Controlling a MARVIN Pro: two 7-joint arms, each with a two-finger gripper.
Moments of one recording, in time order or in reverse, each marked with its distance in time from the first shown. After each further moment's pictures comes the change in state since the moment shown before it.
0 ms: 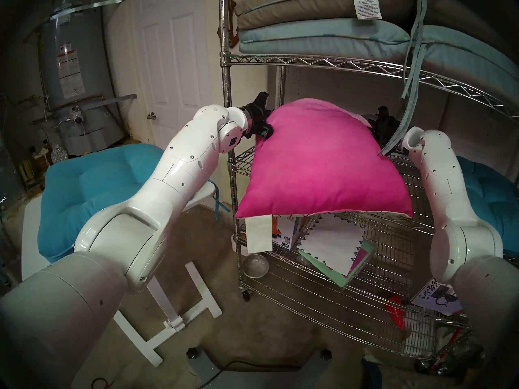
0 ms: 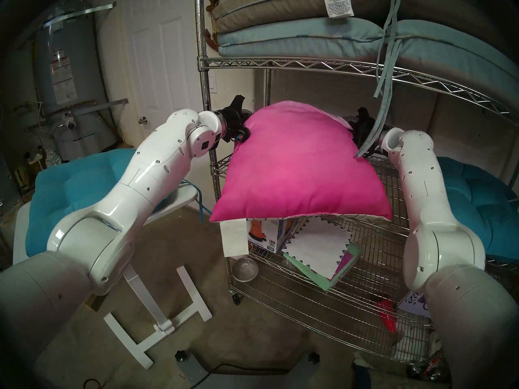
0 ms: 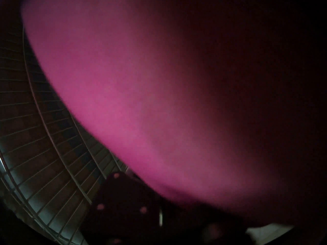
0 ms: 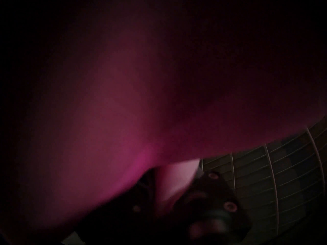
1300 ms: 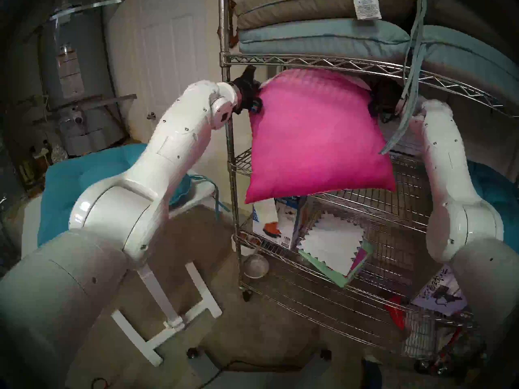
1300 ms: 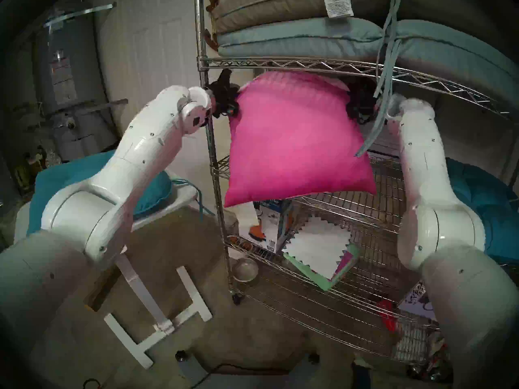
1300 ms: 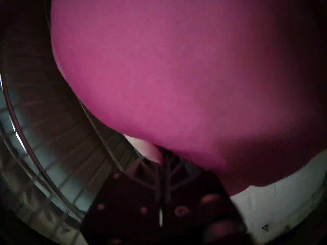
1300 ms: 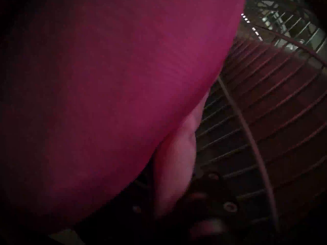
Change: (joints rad) left arm -0.123 0.026 -0.086 0.123 0.047 0.007 0.090; right arm 0.119 -0.084 0.009 -0.054 -0.019 -0.032 -0.128
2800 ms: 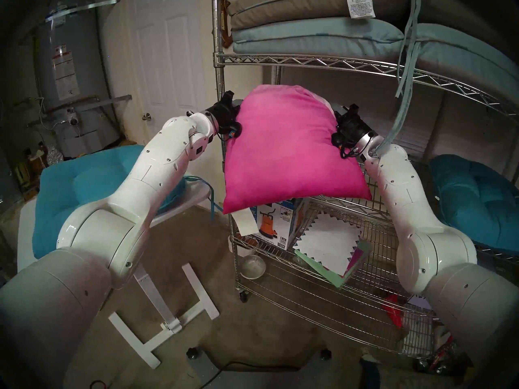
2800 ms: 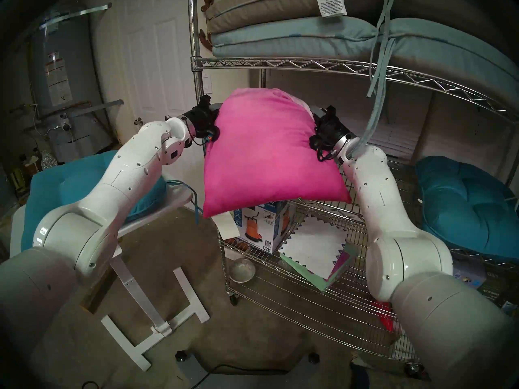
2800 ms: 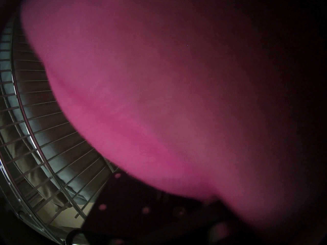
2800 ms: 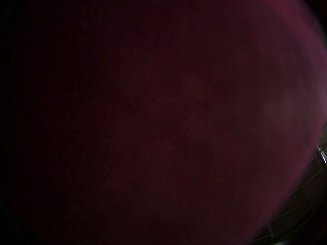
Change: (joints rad) left arm 0.106 0.081 0.028 0.057 0.070 -0.076 0.349; right arm -0.172 -0.122 -0.031 0.107 0.028 0.214 -0.293
